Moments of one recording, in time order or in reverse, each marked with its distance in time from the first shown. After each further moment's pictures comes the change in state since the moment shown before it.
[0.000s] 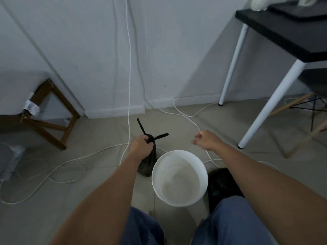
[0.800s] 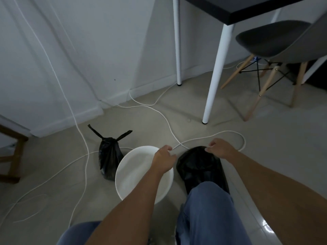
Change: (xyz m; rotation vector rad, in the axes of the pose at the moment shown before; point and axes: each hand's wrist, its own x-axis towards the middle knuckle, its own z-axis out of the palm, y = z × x) left_hand -0.068 0.091 0.218 0.169 -0.395 0.184; right_hand -0.036 0.234 -0.044 0.120 0.027 0.373
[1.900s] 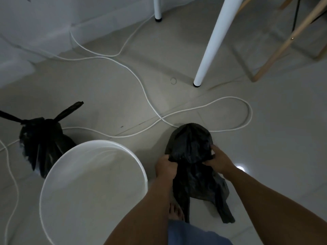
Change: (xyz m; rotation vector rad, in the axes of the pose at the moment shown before) left_hand 0.188 -0.116 0.230 -0.236 -0.122 -0.390; right_hand 0.169 0.171 0.148 0.407 -0.137 0.236
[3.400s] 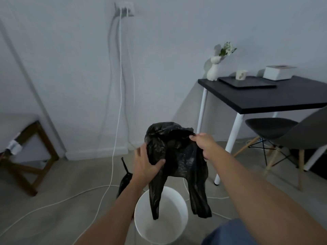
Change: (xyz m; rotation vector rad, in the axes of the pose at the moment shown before) left_hand -0.400 0.046 -0.359 -0.033 0.649 0.853; right_hand -0.449 -0.369 0.019 0.427 0.045 -0.566
